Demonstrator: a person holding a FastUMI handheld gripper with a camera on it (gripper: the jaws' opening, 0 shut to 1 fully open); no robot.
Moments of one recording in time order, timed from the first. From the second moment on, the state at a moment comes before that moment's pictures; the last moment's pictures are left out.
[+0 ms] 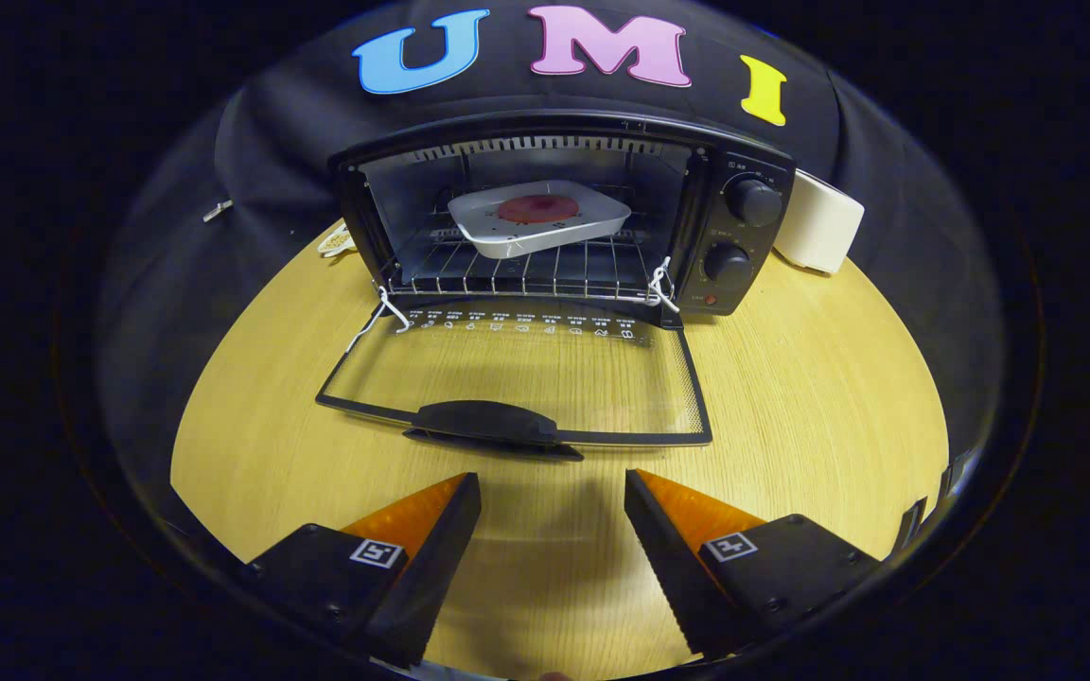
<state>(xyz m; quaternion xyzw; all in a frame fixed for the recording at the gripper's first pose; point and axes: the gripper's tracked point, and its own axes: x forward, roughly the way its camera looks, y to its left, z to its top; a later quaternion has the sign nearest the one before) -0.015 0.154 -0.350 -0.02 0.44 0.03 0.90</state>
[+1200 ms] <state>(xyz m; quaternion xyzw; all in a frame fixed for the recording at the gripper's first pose) 0.022 0.185 -0.263 -0.02 0.34 0.08 0.94</state>
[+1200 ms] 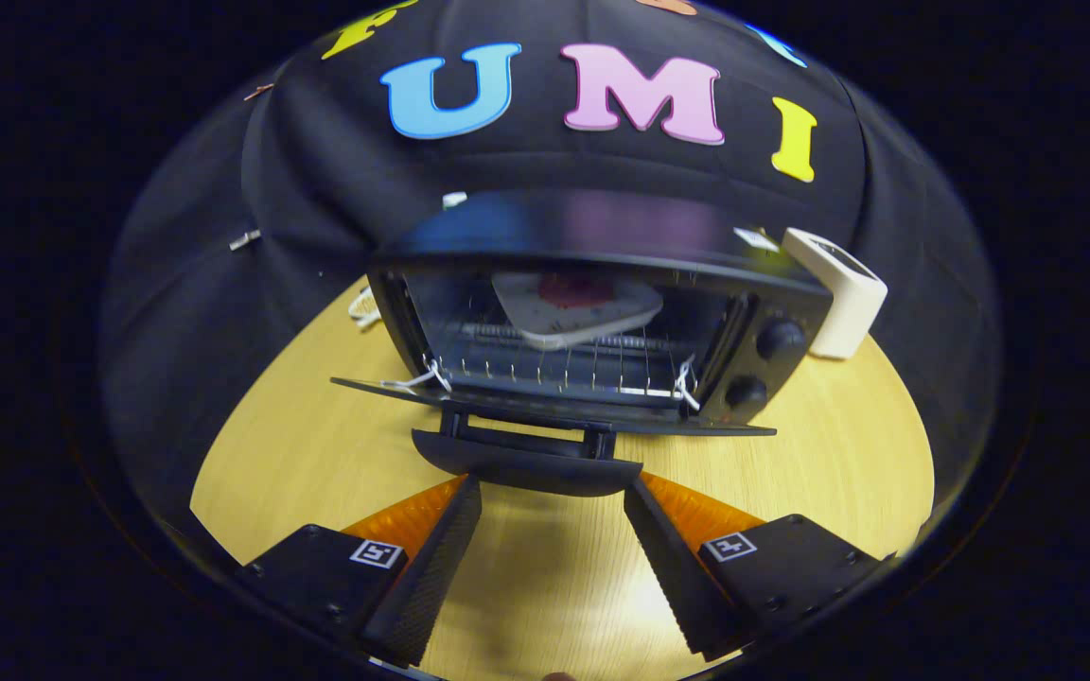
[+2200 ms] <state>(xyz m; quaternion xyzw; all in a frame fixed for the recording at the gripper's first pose) 0.005 0.013 -0.016 -0.04 0.05 -0.03 1.00</state>
